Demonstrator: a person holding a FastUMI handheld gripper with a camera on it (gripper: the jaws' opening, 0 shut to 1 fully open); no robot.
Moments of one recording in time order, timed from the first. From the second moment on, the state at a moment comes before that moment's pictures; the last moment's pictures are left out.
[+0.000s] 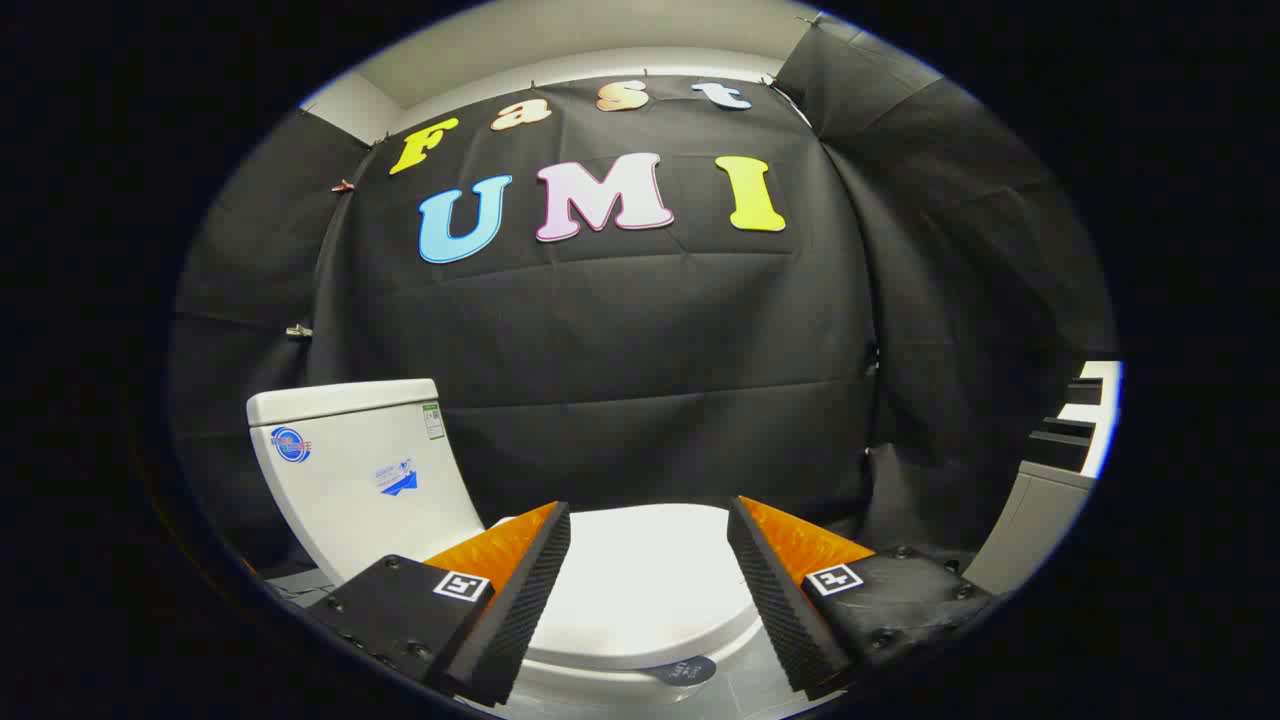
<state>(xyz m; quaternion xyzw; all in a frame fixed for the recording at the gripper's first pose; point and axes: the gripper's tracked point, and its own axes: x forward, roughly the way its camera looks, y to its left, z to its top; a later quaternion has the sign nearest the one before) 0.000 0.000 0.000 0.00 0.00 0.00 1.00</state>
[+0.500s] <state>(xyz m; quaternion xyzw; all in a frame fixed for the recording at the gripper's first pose) 0.001 -0.002 -0.004 0.01 0.01 0.00 1.00</state>
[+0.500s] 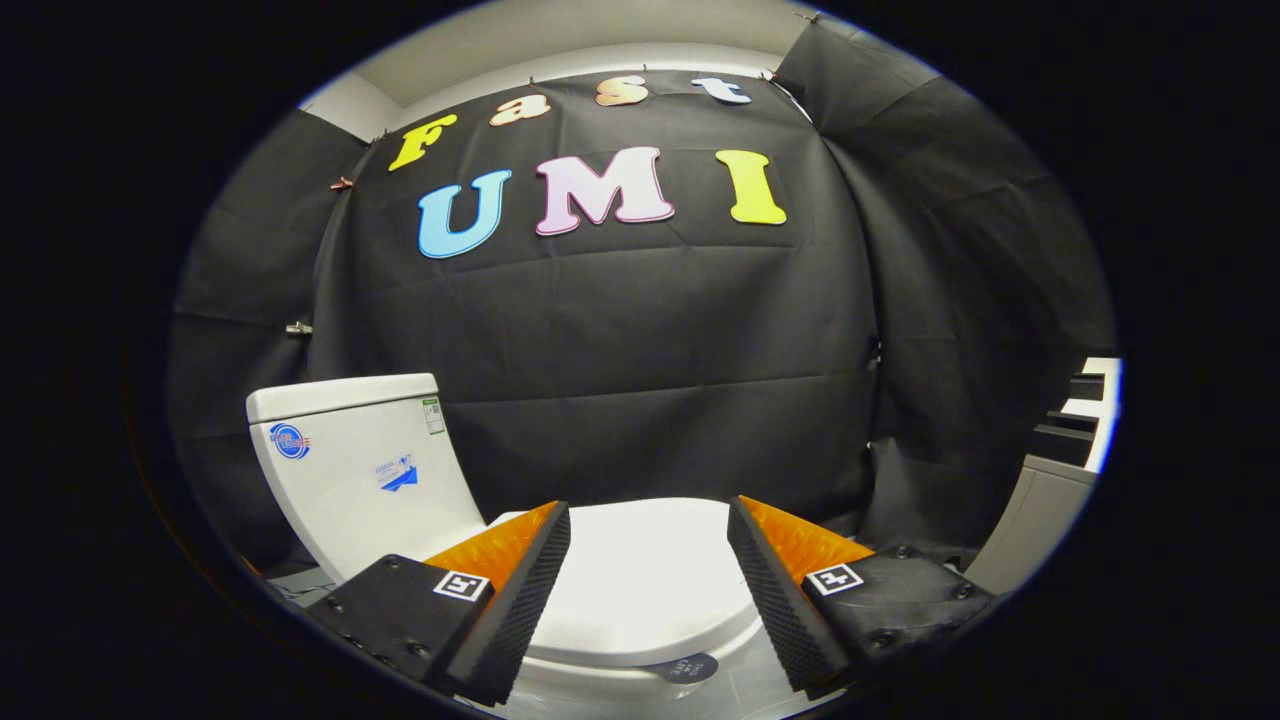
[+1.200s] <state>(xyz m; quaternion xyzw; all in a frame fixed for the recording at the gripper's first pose) 0.001 -0.004 -0.006 0.01 0.01 0.00 1.00</state>
